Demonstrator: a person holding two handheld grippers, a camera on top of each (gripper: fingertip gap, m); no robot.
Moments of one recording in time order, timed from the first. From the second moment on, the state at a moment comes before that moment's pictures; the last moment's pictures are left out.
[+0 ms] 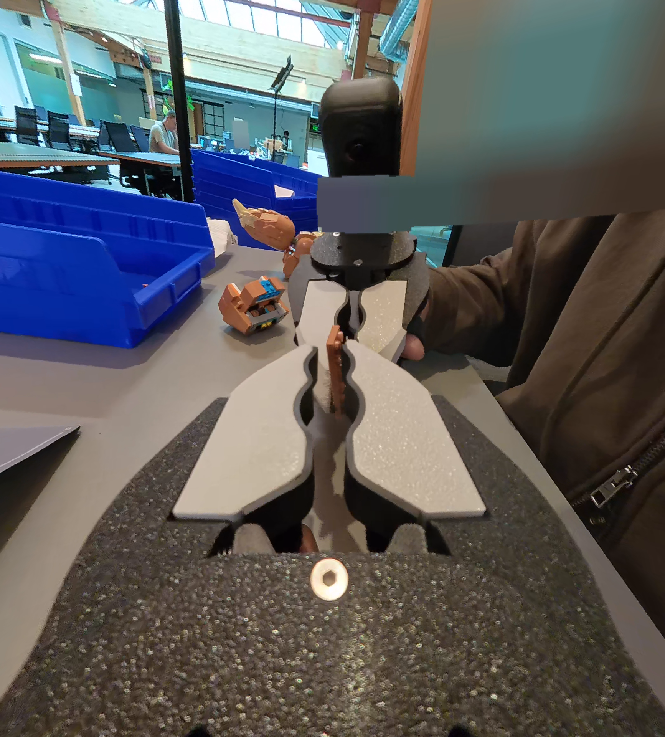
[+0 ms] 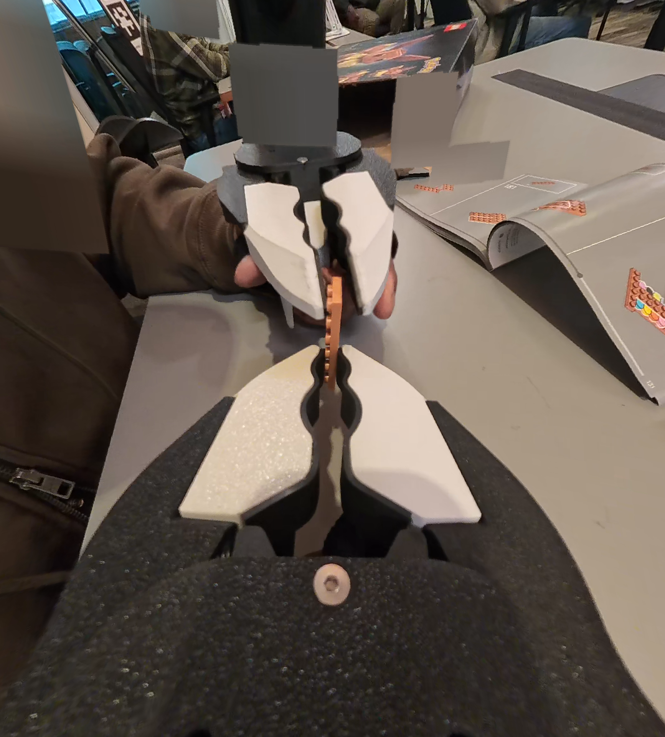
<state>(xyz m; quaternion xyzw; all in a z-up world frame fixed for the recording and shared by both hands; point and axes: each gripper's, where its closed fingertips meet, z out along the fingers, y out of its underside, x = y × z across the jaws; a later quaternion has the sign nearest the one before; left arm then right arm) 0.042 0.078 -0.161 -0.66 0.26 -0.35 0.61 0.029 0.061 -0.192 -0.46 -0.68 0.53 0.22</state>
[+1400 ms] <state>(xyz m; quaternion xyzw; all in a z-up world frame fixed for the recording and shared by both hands) 0.027 0.085 -0.159 -0.68 0.20 -0.37 0.60 0.021 0.094 -0.208 -0.49 -0.70 0.42 0.32</state>
